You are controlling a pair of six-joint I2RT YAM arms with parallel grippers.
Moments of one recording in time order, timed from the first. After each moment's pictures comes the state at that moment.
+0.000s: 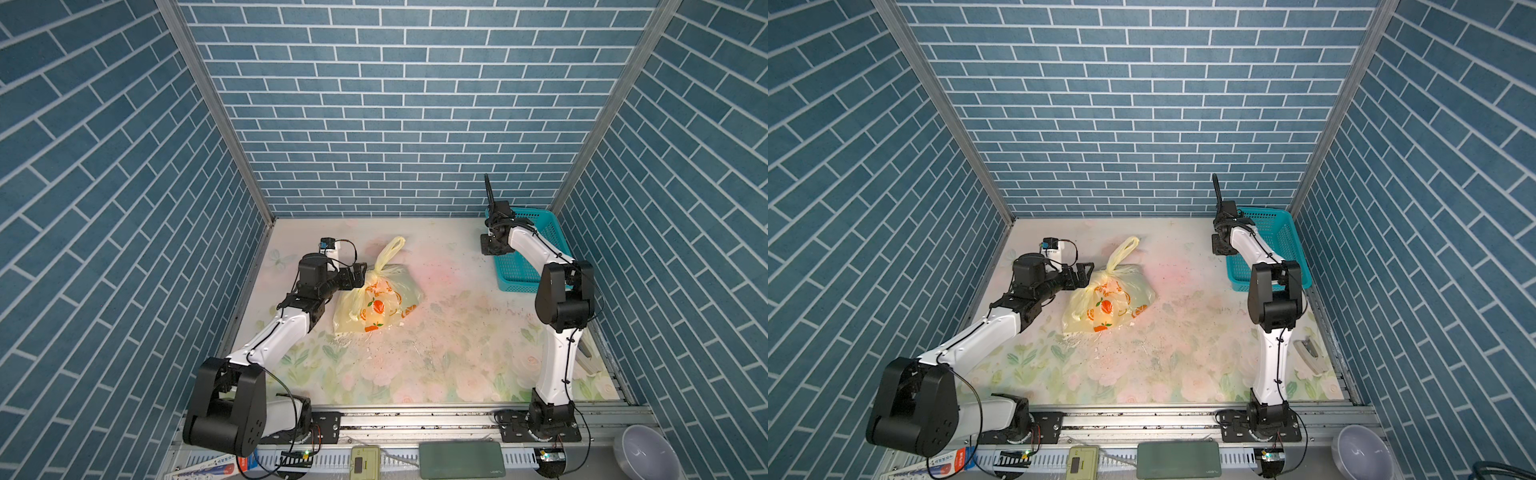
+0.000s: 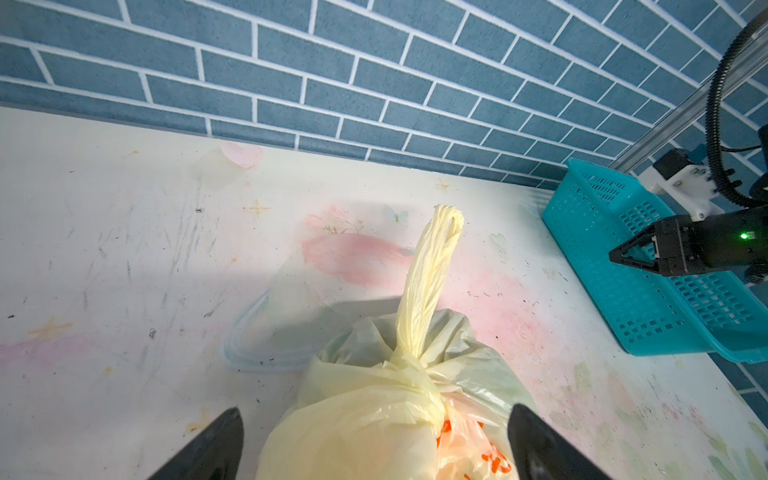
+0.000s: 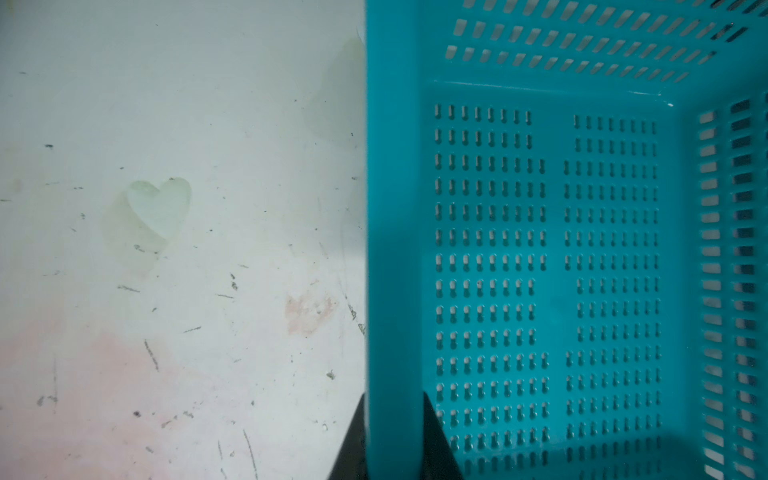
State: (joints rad) left arm -0.20 1.29 0.72 0.12 0.23 -0.30; right arm 0.21 2.14 1.82 -0.76 0.19 0.09
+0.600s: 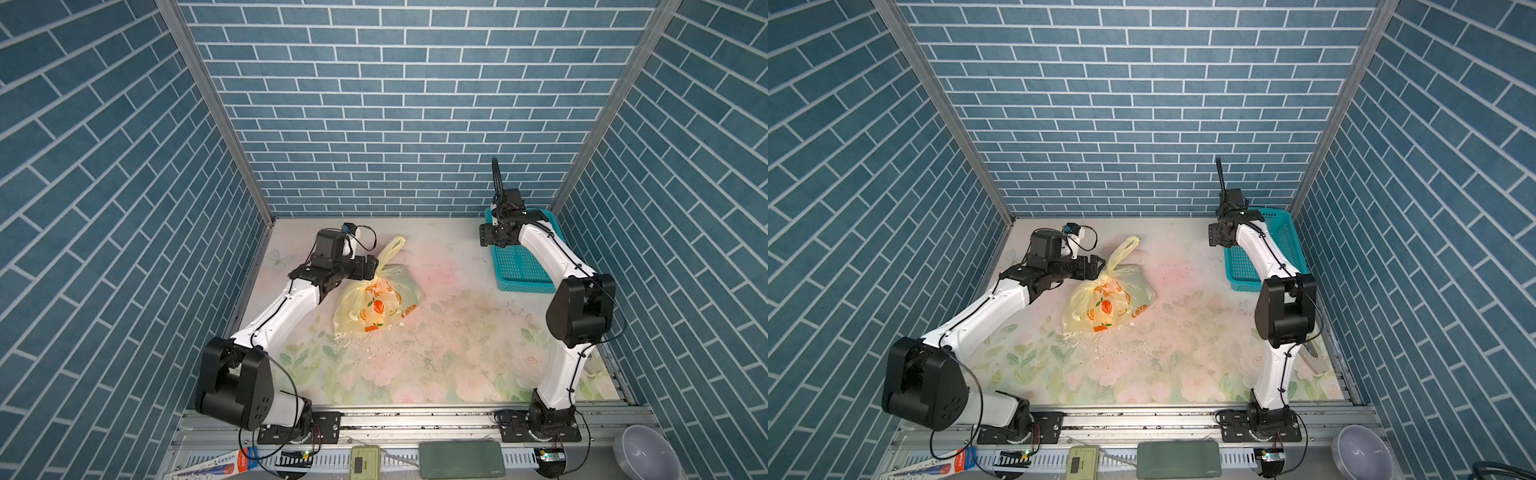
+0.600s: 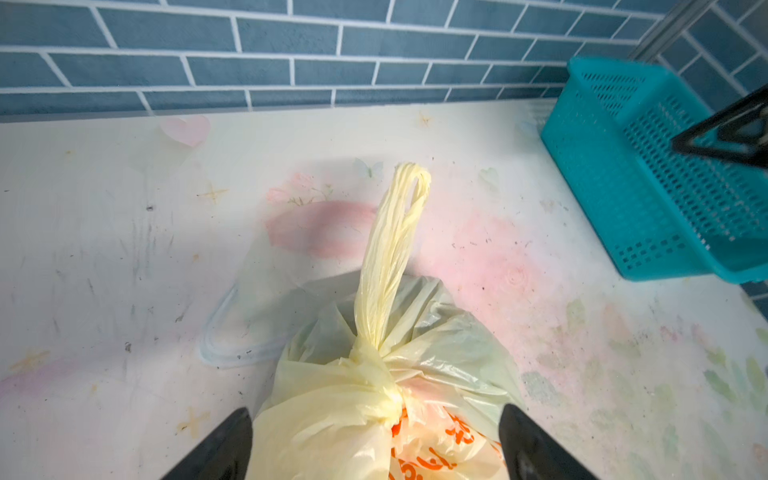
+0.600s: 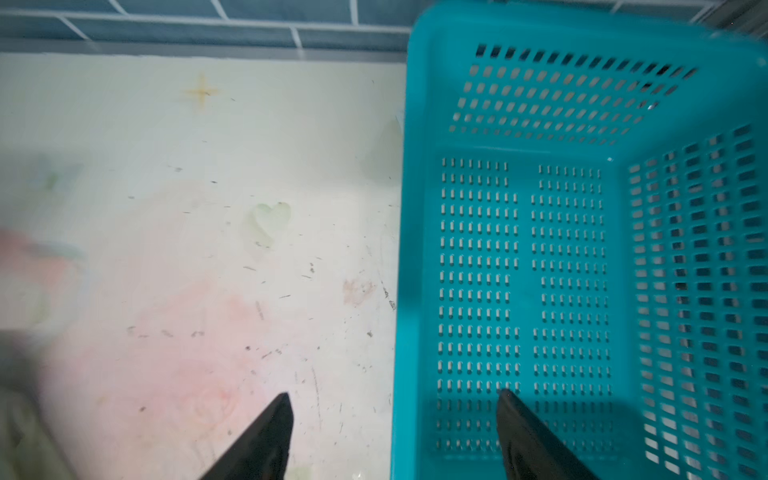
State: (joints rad) left arm -0.30 1.46 1.10 -0.34 0.21 -0.15; right arm 0.24 1.91 1.80 -0.83 0.13 0.08
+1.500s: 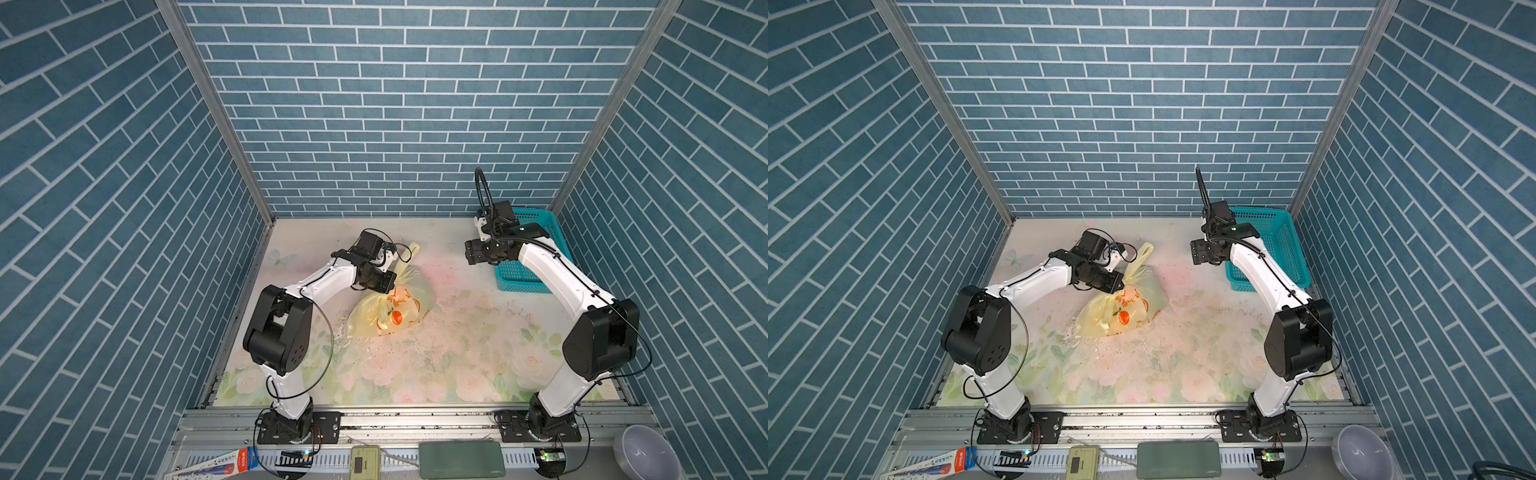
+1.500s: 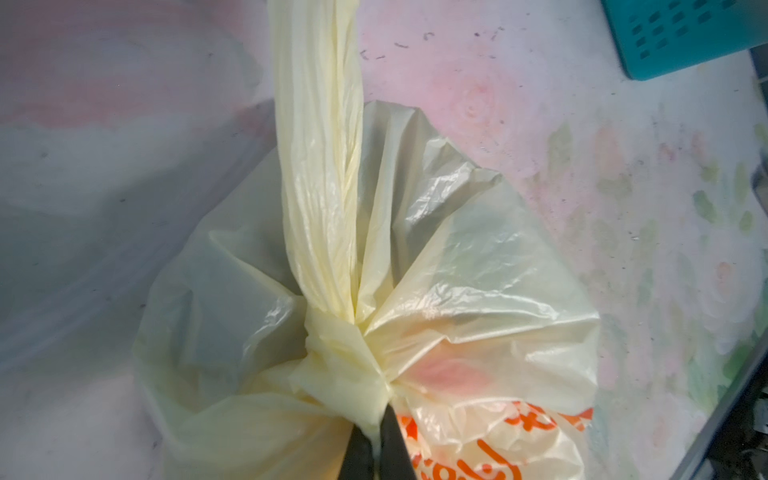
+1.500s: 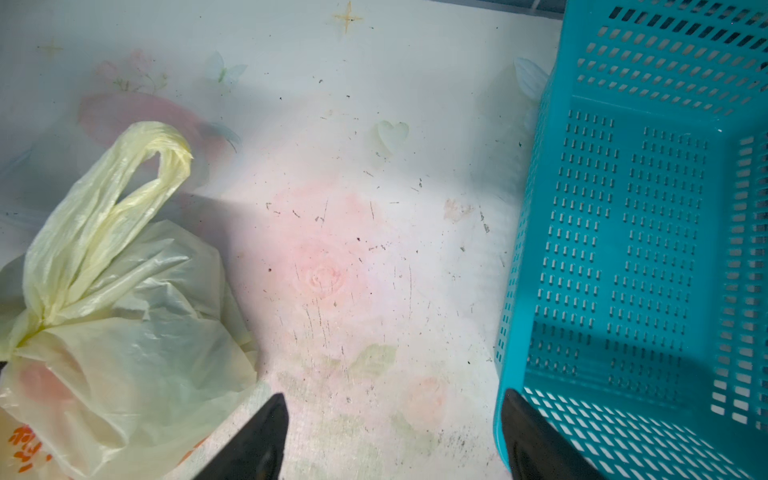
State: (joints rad) left arm -0.46 1.79 1.31 -0.58 0.38 -0.07; right arm 0.37 1.69 1.56 -0.87 0.05 0.10
